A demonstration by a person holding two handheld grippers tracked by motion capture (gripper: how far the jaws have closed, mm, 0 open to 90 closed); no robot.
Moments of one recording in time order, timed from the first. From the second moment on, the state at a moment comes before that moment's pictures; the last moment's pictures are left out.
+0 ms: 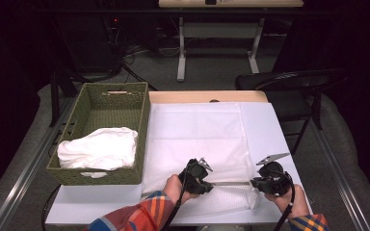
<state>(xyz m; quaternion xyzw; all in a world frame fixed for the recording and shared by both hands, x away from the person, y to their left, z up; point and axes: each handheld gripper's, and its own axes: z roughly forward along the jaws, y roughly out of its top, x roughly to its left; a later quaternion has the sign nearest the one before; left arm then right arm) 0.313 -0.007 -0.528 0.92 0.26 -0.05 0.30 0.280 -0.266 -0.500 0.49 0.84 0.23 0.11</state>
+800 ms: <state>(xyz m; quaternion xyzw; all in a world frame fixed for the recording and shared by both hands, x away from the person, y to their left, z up) 0.309 0.045 -0.530 0.91 0.30 -0.04 0.29 0.281 -0.267 -0.502 0.49 0.84 0.23 0.10</state>
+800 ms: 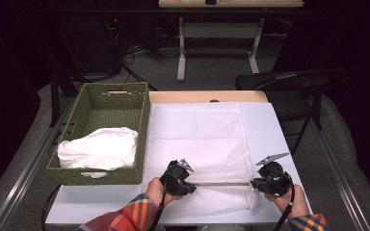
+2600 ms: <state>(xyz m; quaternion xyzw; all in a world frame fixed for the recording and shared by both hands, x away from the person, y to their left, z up) 0.288 0.154 -0.523 0.88 0.38 -0.01 0.30 0.283 -0.268 -0.504 0.50 0.83 0.22 0.10</state>
